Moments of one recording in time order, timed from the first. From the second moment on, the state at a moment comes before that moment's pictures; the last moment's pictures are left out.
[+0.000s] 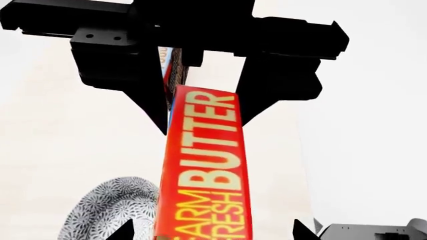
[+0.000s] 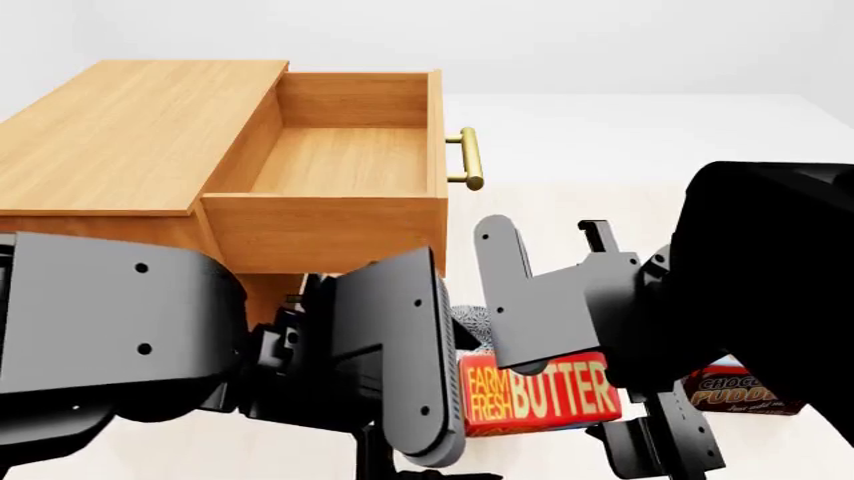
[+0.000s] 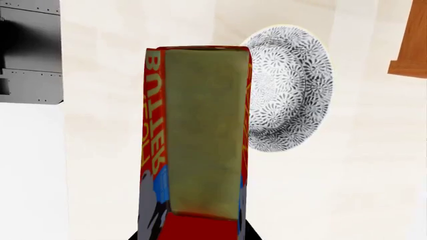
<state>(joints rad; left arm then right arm) -1.31 -0.58 0.72 0.56 -1.32 -1.31 0.32 1.99 0.67 -1.49 -0.65 0.73 1.44 -1.02</state>
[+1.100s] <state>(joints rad) -1.28 -0.60 0.76 0.59 -1.23 -1.21 0.30 2.01 0.67 -1.50 -0.65 0.77 1.43 -1.00</state>
